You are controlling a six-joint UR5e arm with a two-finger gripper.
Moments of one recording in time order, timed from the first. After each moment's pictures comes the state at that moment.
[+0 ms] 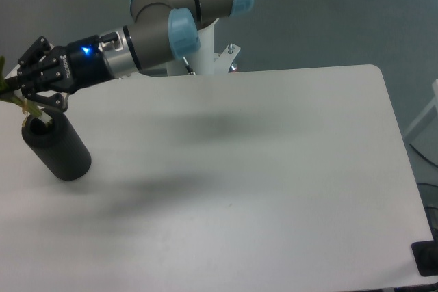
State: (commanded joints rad) arm 2.27 -1.71 -1.95 -0.78 0.11 1.13
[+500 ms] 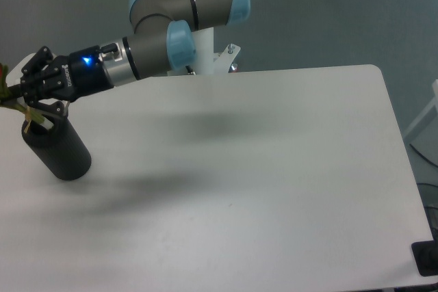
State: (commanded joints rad) arm 2.25 -1.72 -2.03 -0.78 0.11 1.27
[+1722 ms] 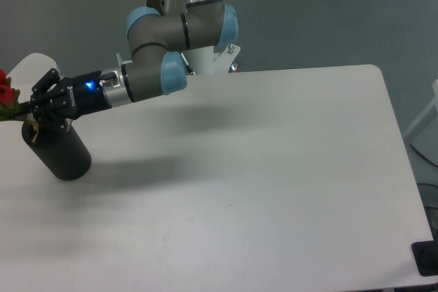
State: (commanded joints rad) arm 2.22 -1.81 -2.13 -0.78 0.11 1.38
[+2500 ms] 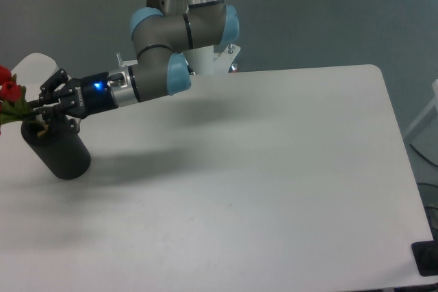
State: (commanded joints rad) arm 2.26 -1.79 -2.15 -0.78 0.07 1.41
